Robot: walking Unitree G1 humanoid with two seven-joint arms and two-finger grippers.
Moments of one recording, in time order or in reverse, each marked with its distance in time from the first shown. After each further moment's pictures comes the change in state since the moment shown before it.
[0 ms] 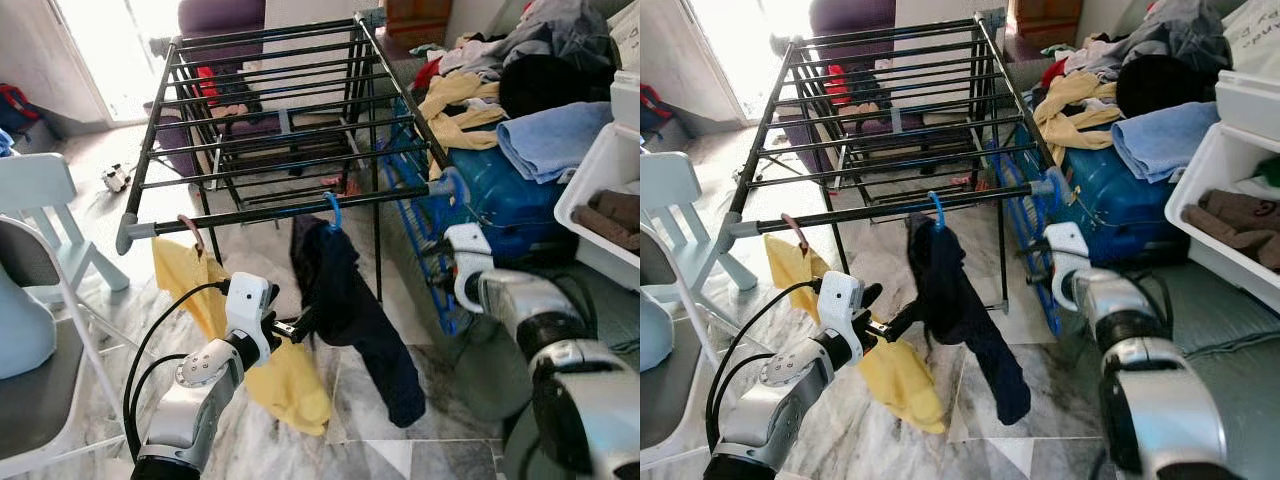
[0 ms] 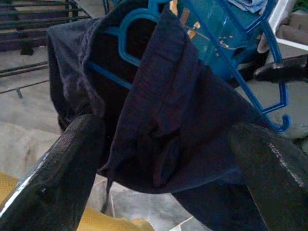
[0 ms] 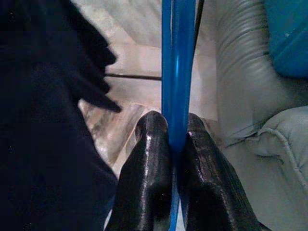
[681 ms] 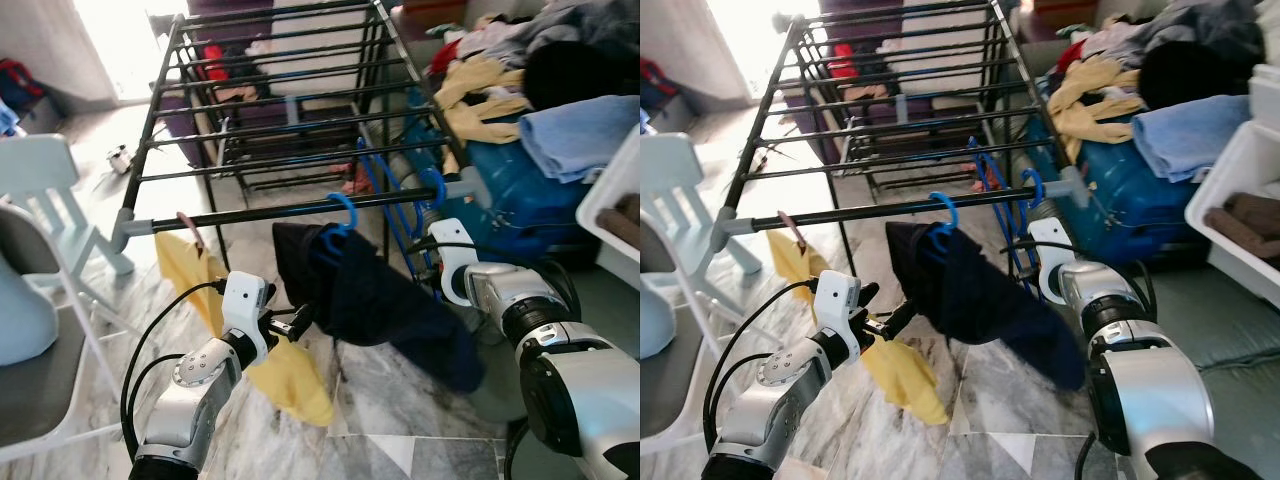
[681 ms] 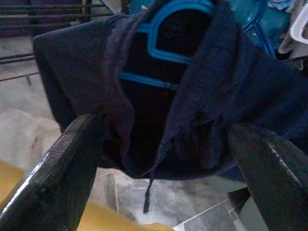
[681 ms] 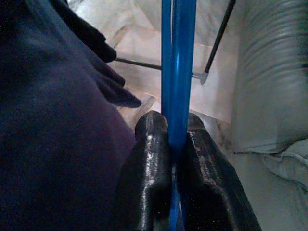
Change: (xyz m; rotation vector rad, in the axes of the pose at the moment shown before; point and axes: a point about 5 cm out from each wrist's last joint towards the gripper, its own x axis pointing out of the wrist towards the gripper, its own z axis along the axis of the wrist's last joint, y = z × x) left arm -0.002 0.004 0.001 -0.005 -0.004 0.016; right arm 0.006 0.016 0.006 -0.086 0.026 0.055
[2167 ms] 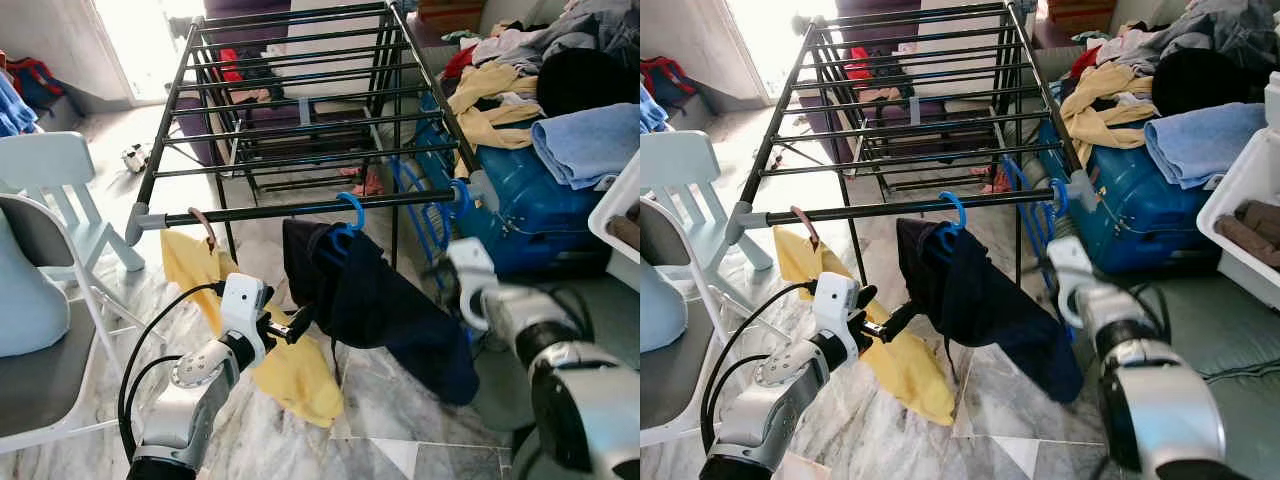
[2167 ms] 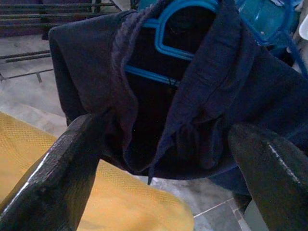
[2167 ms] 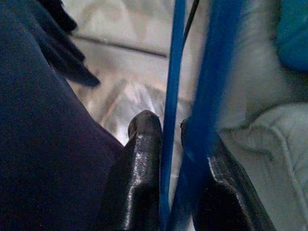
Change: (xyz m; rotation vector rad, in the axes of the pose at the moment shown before) left arm -0.001 0.001 -0.003 0.000 0.021 0.005; right arm 0.000 -0.019 -0.044 -0.026 0.080 -0.140
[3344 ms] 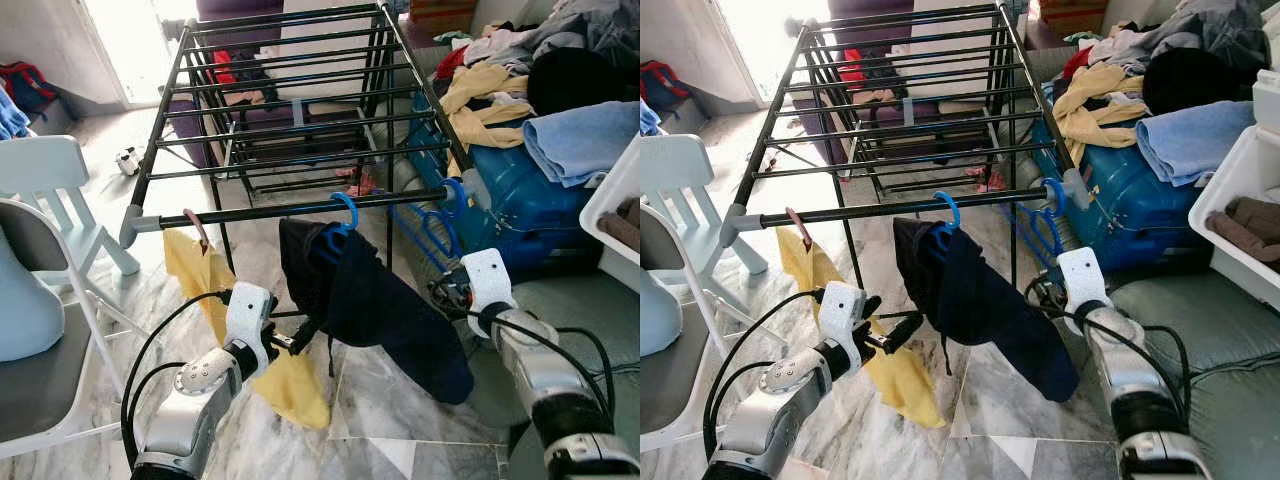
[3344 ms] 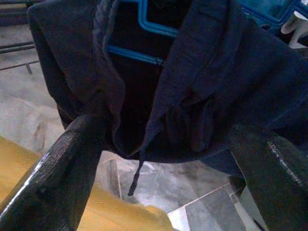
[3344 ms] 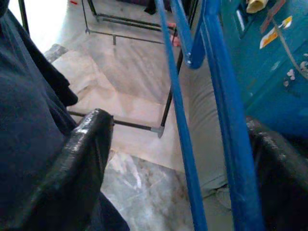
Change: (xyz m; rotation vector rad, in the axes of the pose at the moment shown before) left arm -0.002 -0.005 -0.011 0.014 0.051 -0.015; right arm -0.023 0.005 -0.012 -0.012 -0.417 -0.041
